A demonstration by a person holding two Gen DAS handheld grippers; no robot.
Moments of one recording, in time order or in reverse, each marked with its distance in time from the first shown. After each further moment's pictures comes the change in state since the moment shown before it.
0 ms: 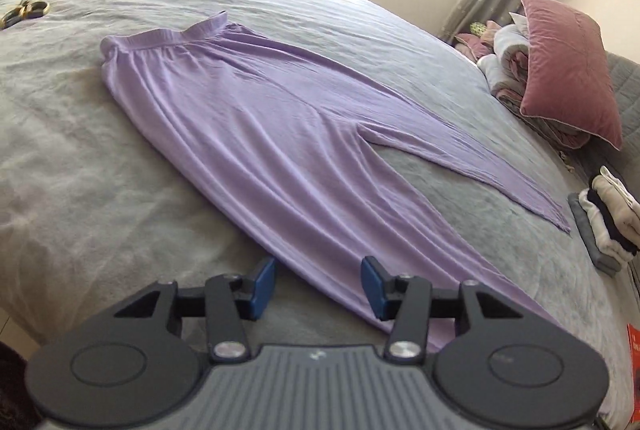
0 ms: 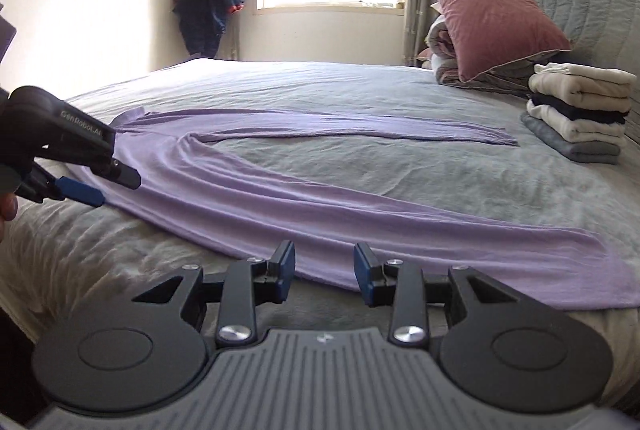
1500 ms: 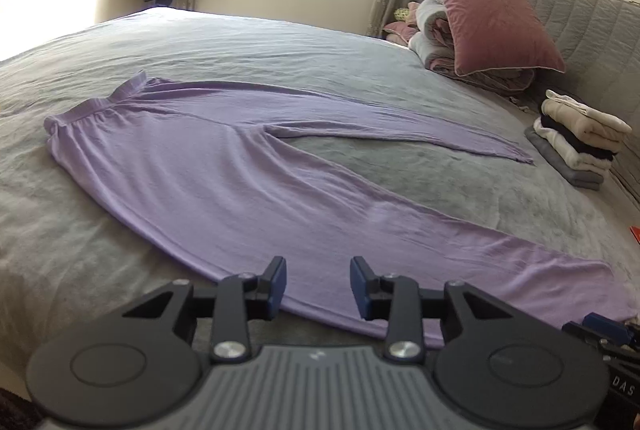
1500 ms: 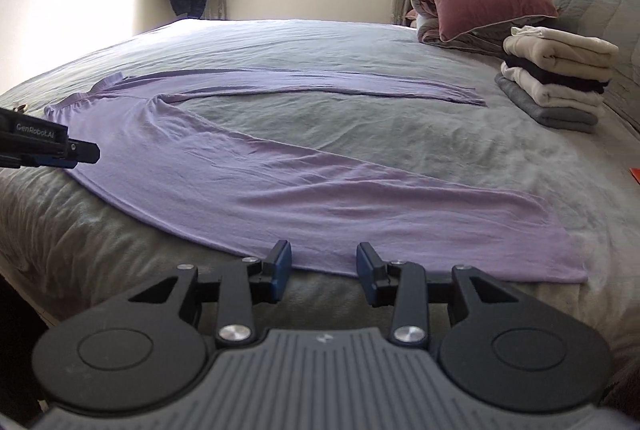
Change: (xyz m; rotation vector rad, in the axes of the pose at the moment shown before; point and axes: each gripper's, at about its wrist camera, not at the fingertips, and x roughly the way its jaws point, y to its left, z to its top) left arm -0.022 -0.062 -0.051 0.354 -0.089 -0.069; right arm -0.021 -0.062 -0.005 0.069 0.130 -0.080
